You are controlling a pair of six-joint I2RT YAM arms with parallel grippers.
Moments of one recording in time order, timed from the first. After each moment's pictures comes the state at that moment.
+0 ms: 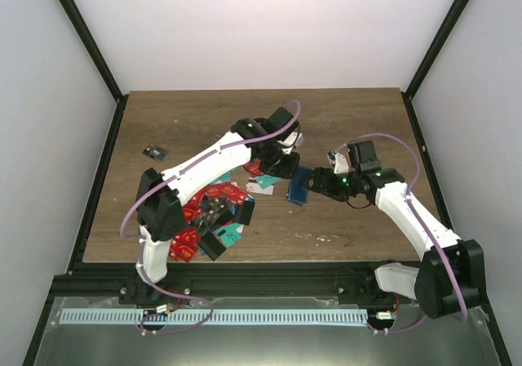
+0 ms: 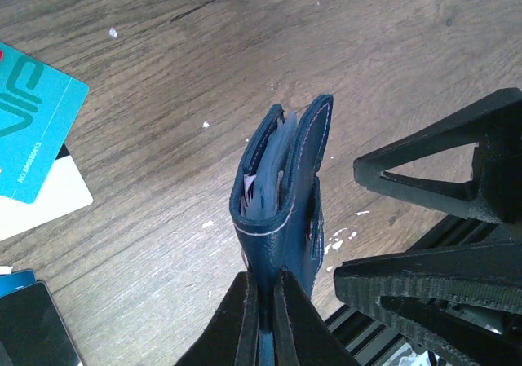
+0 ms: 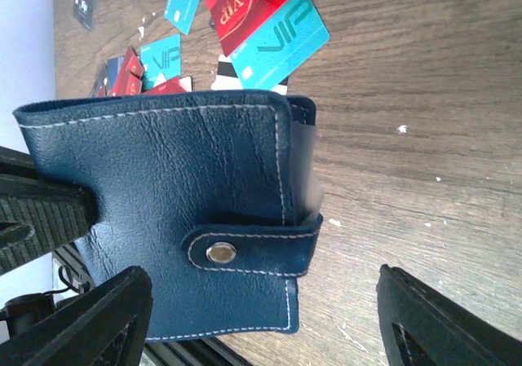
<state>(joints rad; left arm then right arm) -0.83 1.99 1.90 -1.05 0.26 -0.46 0.25 1.20 0.81 -0.59 -0.60 0.46</state>
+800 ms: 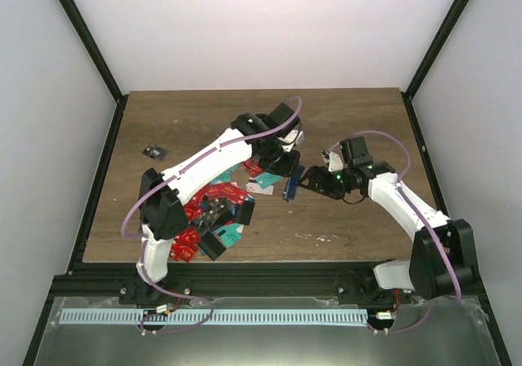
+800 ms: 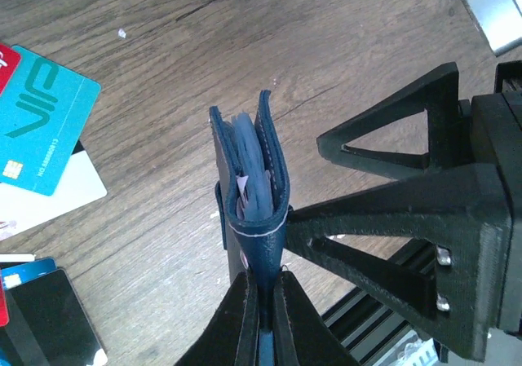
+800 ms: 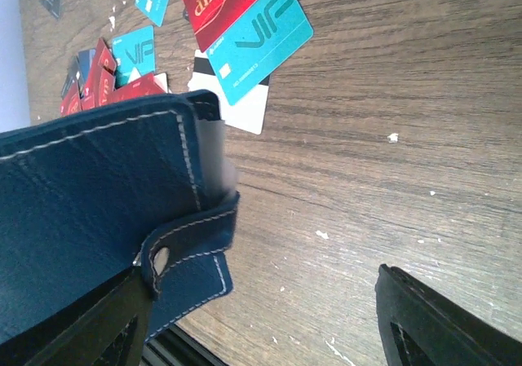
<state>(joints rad) -0.83 2.01 2.00 -1.15 0.26 -0.43 0.27 1.31 0.86 -0.59 -0.58 0.44</state>
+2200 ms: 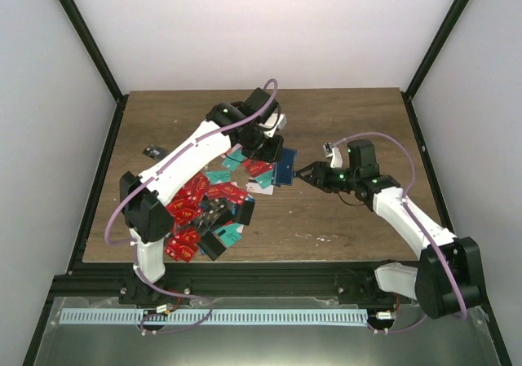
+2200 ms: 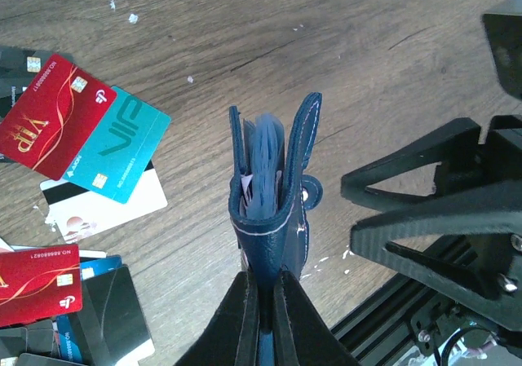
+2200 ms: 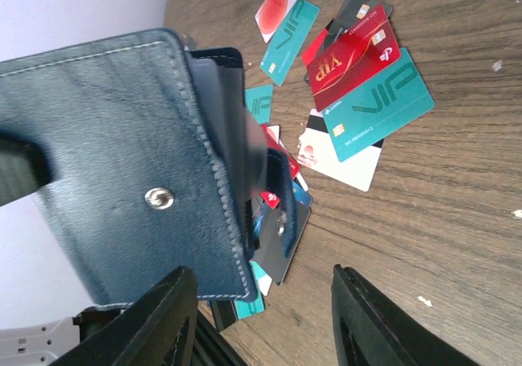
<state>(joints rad) -0.74 1.90 1.97 -1.15 0.24 -0.40 0.26 1.19 0.73 -0.23 -0.73 0.61</state>
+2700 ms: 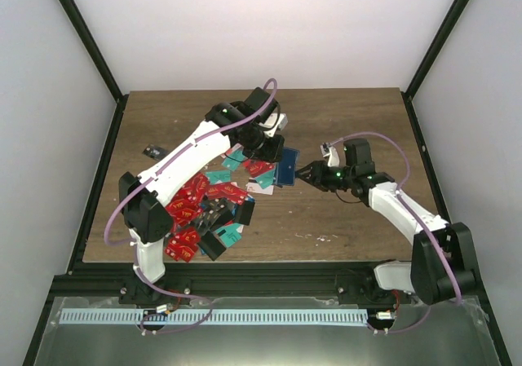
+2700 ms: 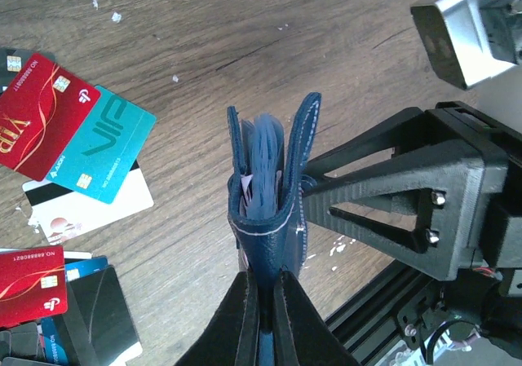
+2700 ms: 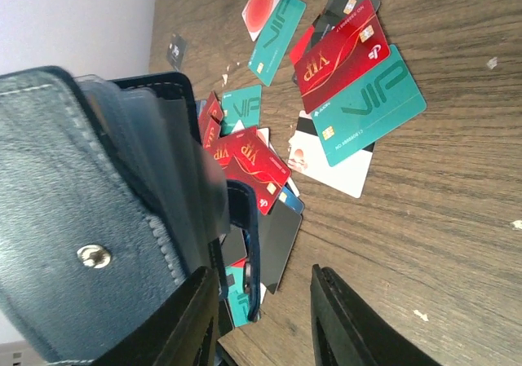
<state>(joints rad) -0.74 1.90 1.97 -1.14 0.27 -0.40 0.26 1.28 0.73 -0.18 -0.74 0.63</state>
